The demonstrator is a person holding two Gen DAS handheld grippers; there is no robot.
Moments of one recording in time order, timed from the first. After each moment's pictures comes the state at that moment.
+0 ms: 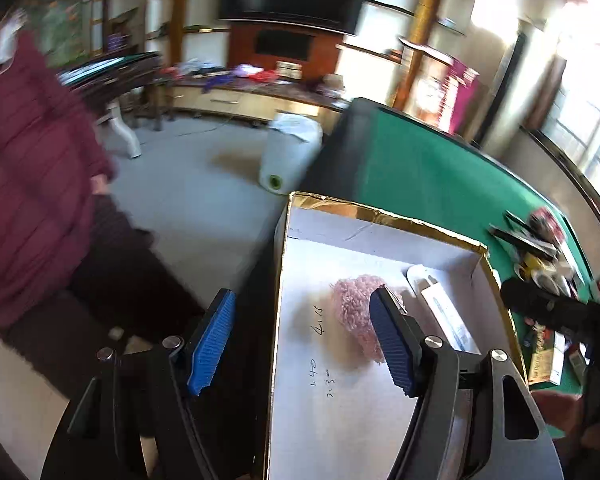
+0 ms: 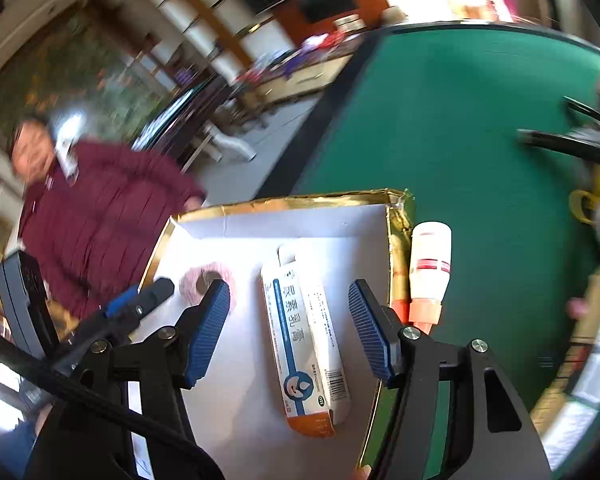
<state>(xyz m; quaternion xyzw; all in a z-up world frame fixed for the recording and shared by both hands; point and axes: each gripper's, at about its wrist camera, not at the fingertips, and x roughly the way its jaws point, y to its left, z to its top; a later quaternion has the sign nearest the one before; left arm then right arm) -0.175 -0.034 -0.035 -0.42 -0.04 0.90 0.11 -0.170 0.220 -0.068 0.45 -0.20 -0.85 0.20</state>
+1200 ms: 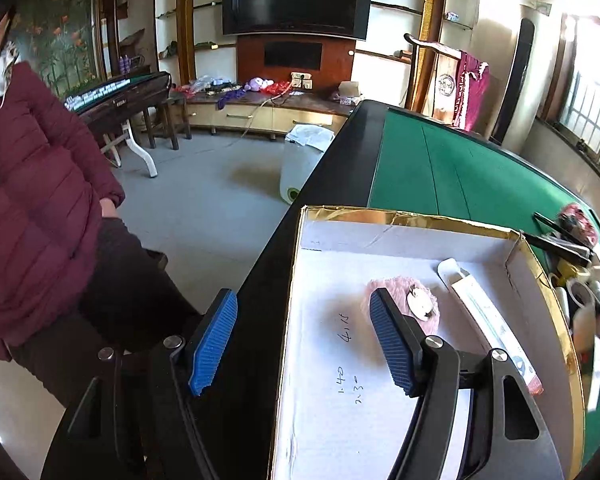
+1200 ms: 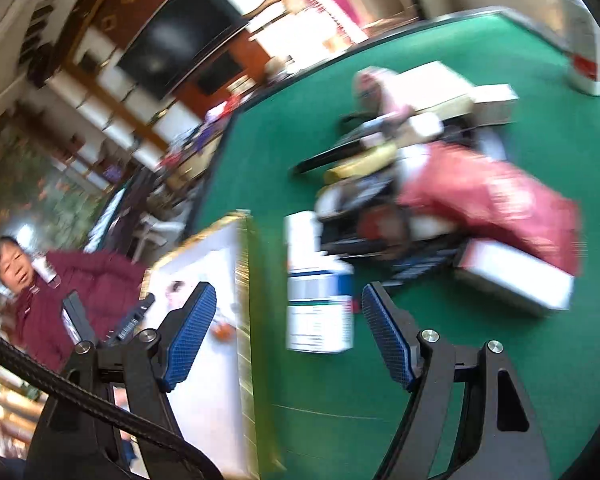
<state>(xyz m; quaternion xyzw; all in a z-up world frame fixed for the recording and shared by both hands) -0.201 -0.015 -0.045 -0.39 -0.01 0.92 0.06 -0.033 0.391 -0.013 0.41 -0.29 -0.86 0.02</state>
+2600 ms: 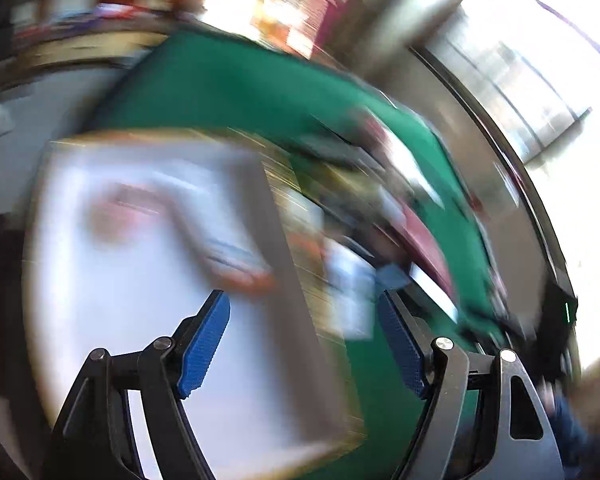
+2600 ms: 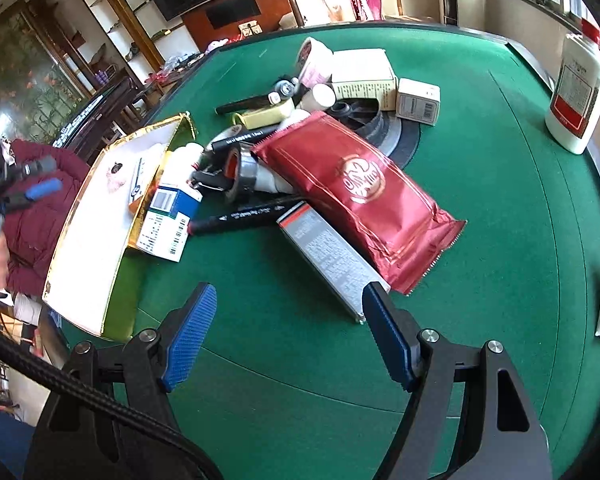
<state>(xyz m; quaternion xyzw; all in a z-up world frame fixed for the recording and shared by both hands) -0.123 0.135 0.012 -0.54 -0.04 0.76 0.36 -0.006 0.470 -0.042 0.49 -0.12 -0.86 0.08</state>
